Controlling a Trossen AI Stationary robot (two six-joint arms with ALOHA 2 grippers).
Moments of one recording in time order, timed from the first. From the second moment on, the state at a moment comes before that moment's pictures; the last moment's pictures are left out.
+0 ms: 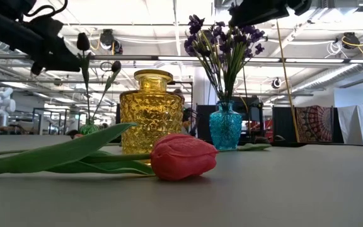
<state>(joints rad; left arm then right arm) 0.93 0.26 0.40 -0.44 0.25 -0.16 0.56 1.60 1.15 -0.53 1.20 0.64</state>
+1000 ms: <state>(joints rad) 0.43 0.26 0.40 -0.11 0.34 -0.26 0.55 1.60 1.15 -0.67 1.20 0.71</state>
